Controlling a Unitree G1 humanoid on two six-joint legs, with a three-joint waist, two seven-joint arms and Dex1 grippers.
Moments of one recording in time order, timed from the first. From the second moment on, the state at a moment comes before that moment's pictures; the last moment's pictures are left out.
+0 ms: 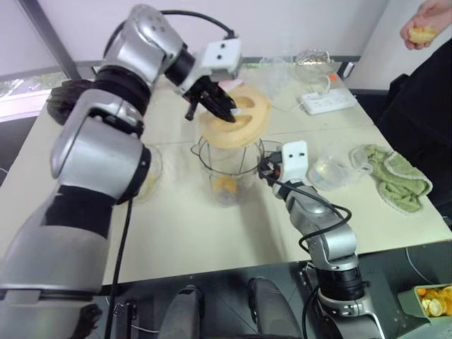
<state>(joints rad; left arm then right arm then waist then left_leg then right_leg) -1.73 0.34 -0.48 1.33 0.02 -0.15 -1.61 -0.34 -0.12 0.07 -0.32 0.14 0.71 0.04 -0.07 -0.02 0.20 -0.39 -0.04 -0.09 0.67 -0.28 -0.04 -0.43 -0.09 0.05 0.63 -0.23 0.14</state>
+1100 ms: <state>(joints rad) -1.73 0.57 -1.36 0.94 -0.70 -0.07 -1.57 -0.33 -0.11 0.08 -0.30 0.11 0.67 0.06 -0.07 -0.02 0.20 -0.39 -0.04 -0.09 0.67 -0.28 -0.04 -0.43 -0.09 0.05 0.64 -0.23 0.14</state>
